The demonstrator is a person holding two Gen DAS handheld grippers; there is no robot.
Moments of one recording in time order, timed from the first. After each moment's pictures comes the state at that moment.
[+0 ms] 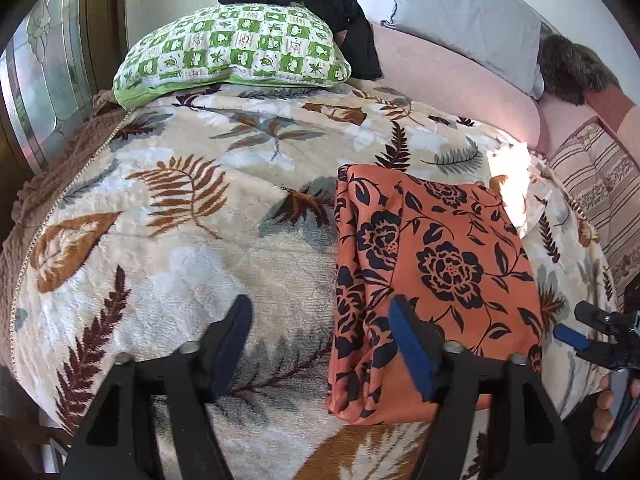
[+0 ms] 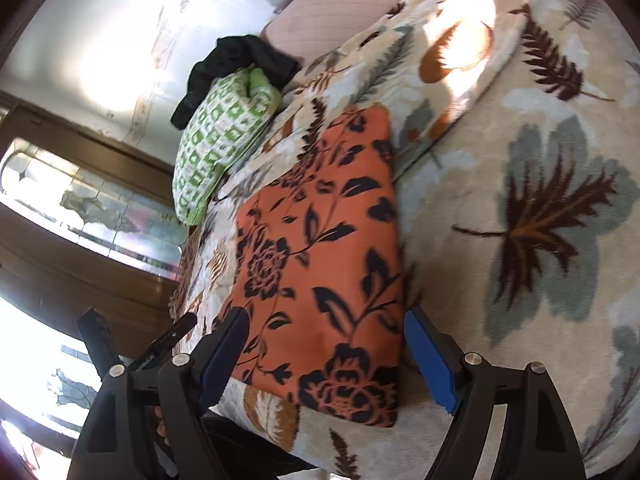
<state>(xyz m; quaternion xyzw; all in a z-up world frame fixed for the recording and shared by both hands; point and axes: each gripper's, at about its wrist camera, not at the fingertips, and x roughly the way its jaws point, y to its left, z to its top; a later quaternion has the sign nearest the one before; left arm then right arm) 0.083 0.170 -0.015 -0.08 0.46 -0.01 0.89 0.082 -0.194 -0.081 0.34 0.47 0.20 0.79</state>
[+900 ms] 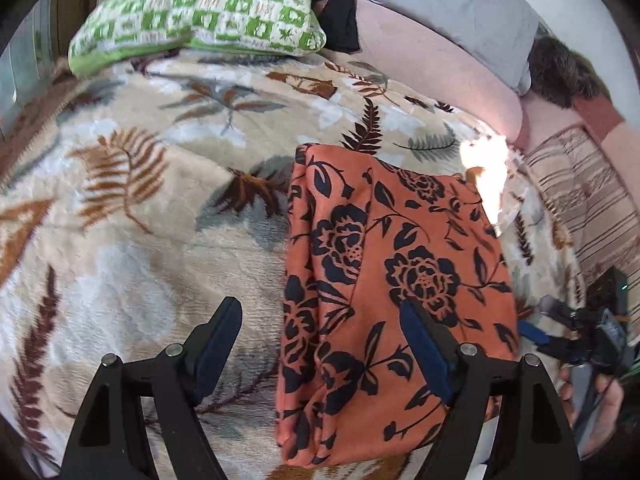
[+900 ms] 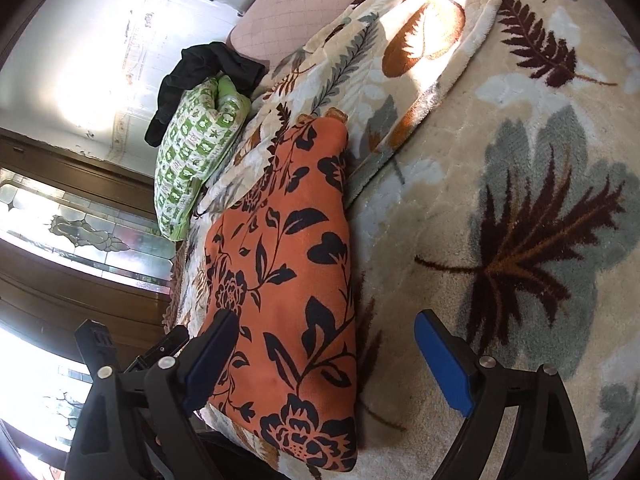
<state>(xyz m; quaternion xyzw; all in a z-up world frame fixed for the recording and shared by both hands) 0.122 0.160 -0.039 -0.14 0.50 -0.08 0.85 0.122 -0.207 -0.104 0.35 0.48 0.19 0.78</state>
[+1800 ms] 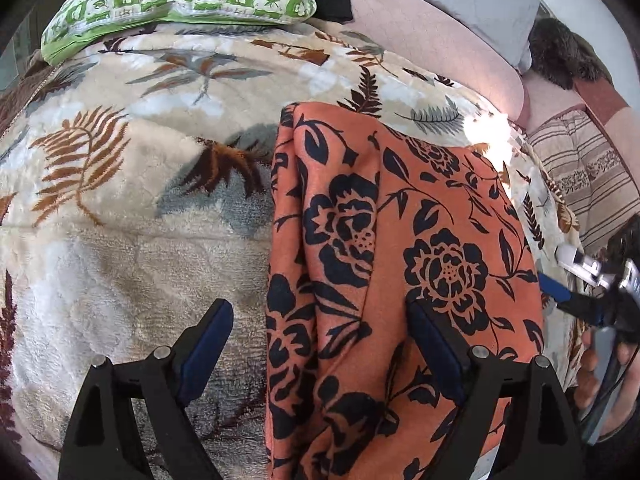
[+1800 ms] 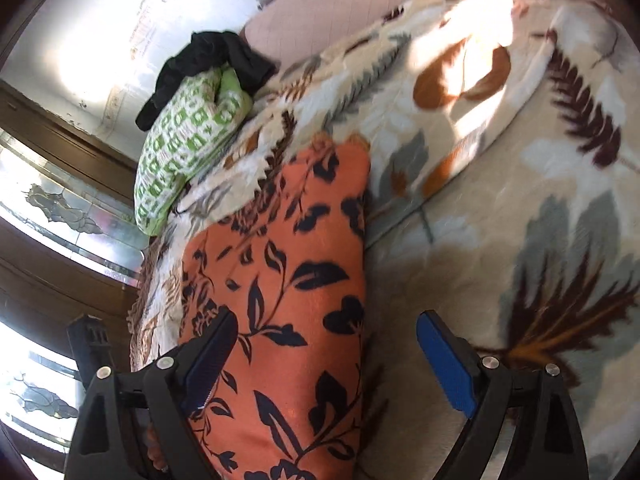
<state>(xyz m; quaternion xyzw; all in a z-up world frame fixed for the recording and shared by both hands) 0.148 0.137 -0.079 -0.11 0.52 -0.09 0.84 0.157 -0.179 -0.087 0.28 0.47 0.17 0.82</state>
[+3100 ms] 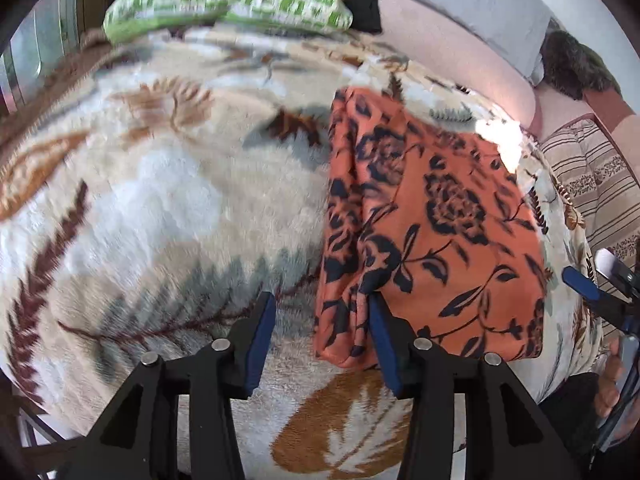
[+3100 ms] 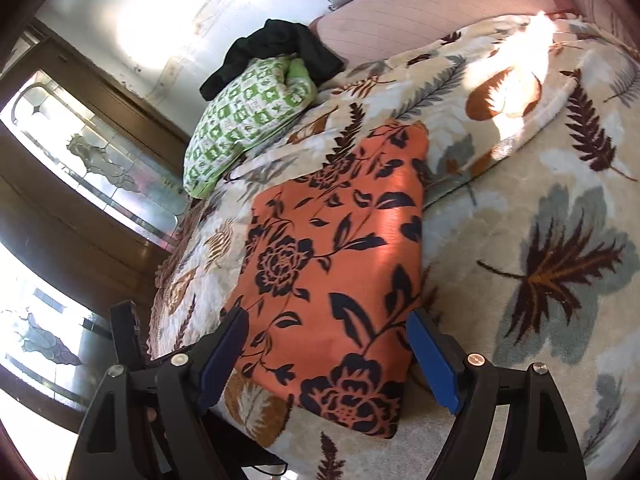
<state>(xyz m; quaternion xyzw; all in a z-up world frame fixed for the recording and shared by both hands) 0.060 0.165 -0.052 -0.12 0.49 -0.04 0.86 0.081 -0.153 -0.047 0.23 0.45 0.24 0.83</state>
